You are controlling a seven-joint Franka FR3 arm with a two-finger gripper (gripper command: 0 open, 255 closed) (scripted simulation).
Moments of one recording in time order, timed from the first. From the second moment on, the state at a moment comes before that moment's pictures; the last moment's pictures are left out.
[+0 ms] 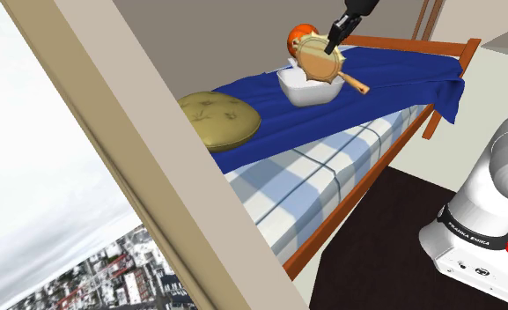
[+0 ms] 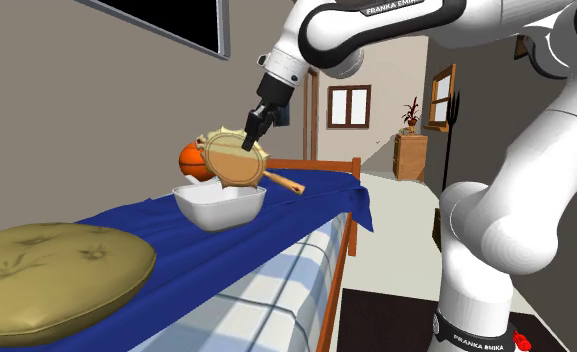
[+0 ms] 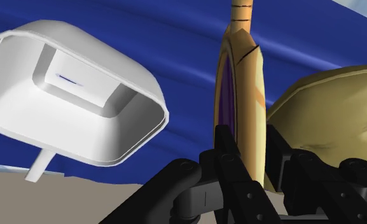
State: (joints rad) arm 0.01 -0.62 -0.18 -2.38 -0.05 2.27 -0.19
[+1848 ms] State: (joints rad) arm 0.03 -0.07 -0.46 -1.65 0.19 2.05 -0.52
